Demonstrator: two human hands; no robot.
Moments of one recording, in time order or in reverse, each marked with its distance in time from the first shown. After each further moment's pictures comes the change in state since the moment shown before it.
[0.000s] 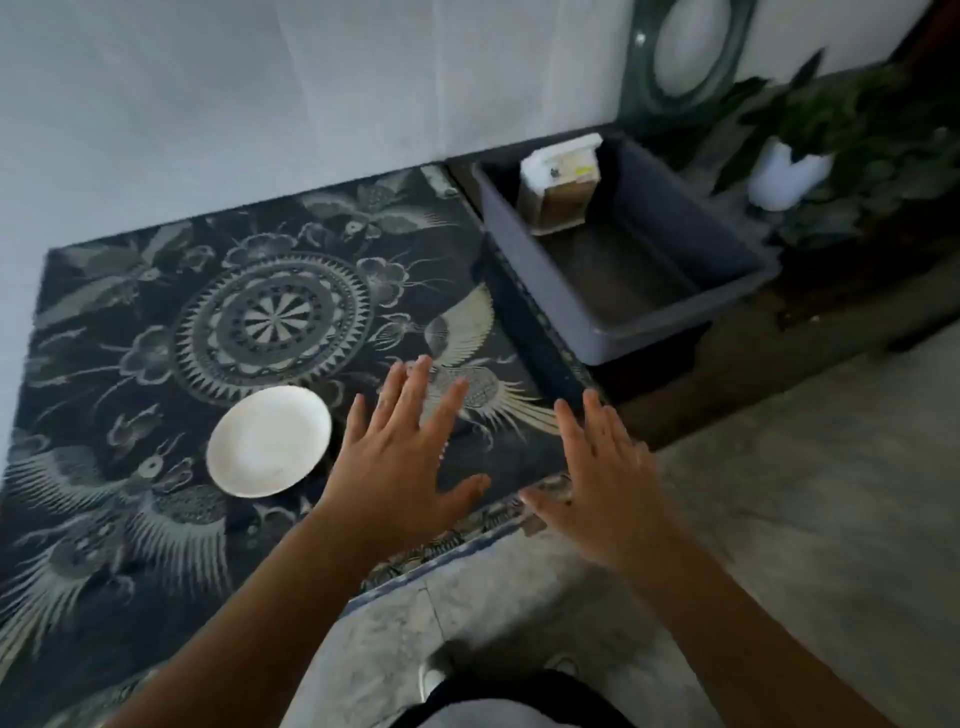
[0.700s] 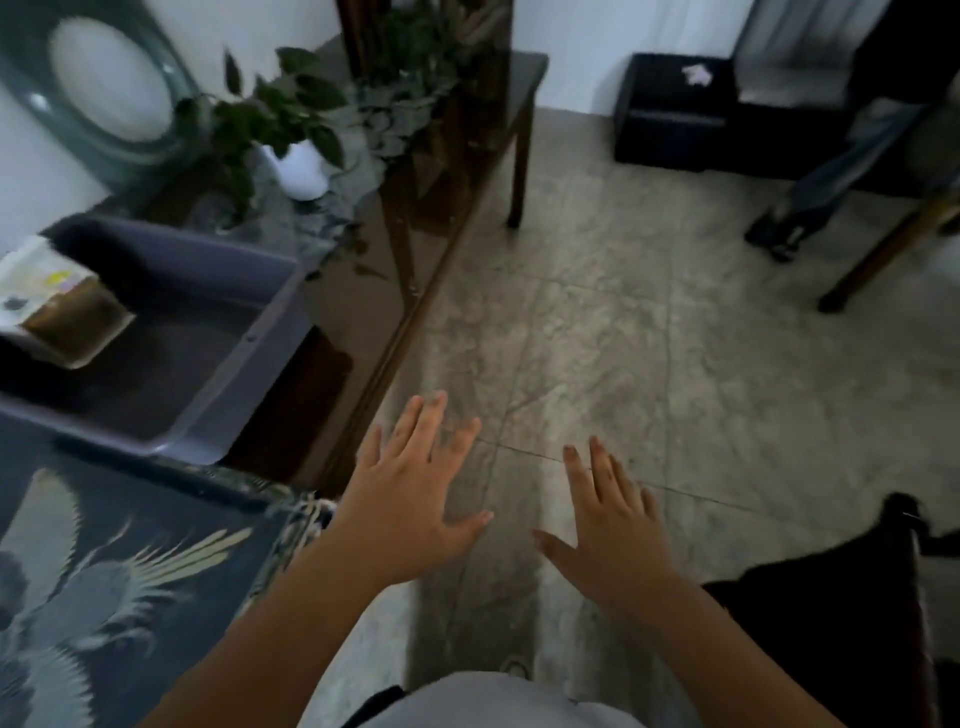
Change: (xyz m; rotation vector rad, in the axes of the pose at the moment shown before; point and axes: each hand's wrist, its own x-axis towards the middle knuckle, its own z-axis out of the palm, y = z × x) left_hand 0.083 0.351 0.078 0.106 -0.214 0.894; right_hand -0.243 0.247 0.017 0.203 0.102 0.880
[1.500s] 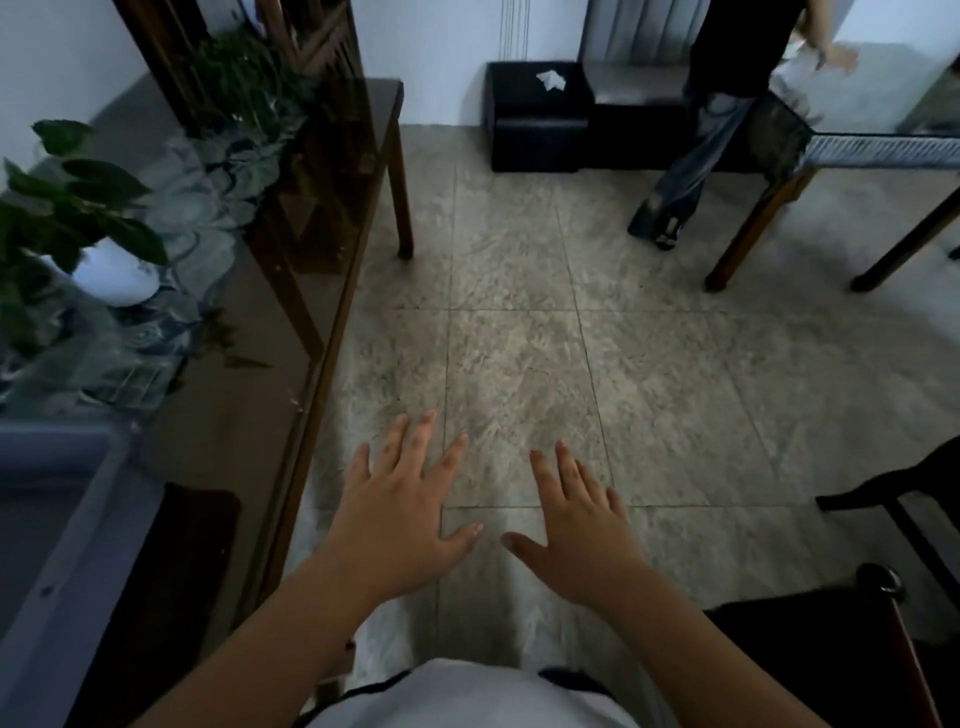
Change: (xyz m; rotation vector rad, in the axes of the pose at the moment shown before) left_hand 0.230 -0.012 -0.004 0.052 -0.033 0.223; right_hand 0.162 0.049 -0.053 0.073 0.007 0.202
